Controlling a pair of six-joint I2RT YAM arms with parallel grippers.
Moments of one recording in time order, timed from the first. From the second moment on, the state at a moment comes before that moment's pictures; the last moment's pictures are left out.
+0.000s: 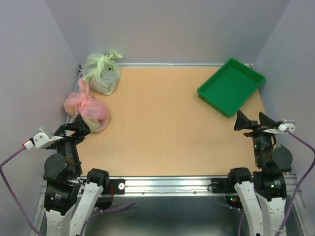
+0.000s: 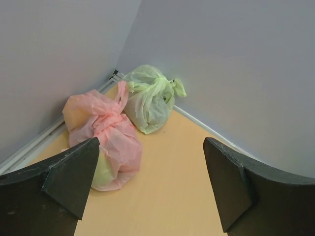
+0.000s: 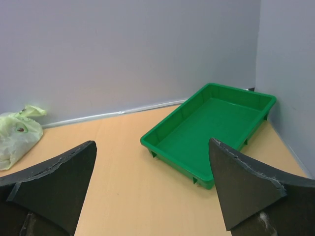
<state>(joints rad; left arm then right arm) -0.24 0.18 0.83 -0.52 -0.60 -0.41 0.08 0.15 0.65 -0.25 0.10 0.20</state>
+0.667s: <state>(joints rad) -0.24 0.83 0.96 -0.52 -0.52 -0.47 0.11 0.17 0.59 -0.25 0.17 0.22</state>
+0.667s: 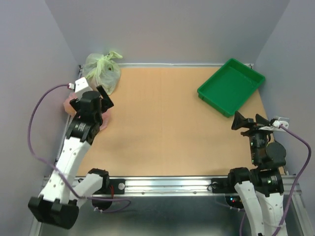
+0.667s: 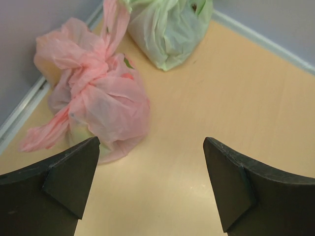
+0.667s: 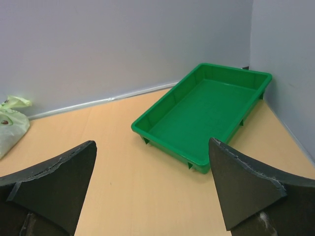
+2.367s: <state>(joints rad) -0.95 1.26 0.95 -0.35 -0.29 -0.26 0.21 0.80 0.78 -0.29 -0.20 0.33</state>
